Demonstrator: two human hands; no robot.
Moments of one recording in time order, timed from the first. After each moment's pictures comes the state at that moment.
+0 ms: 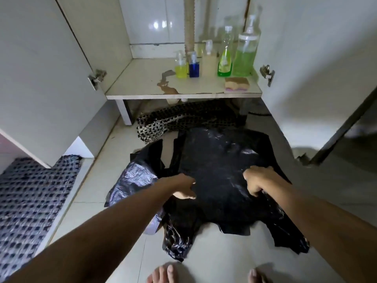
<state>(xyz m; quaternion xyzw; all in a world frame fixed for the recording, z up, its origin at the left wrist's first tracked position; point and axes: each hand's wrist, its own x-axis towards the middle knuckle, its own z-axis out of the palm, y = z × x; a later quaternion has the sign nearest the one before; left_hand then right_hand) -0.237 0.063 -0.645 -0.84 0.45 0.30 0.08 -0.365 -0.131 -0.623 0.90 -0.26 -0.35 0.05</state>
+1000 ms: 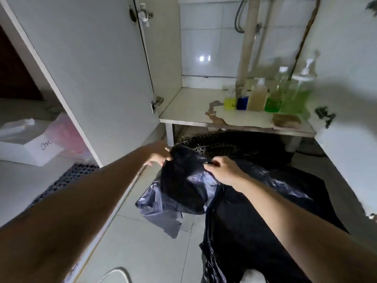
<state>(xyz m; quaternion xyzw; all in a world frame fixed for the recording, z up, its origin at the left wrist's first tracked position) -0.087 0.204 -0.511 -0.93 0.17 0.23 -0.24 -0.216 0.028 -0.543 0.90 -0.16 0.00 -0.40</state>
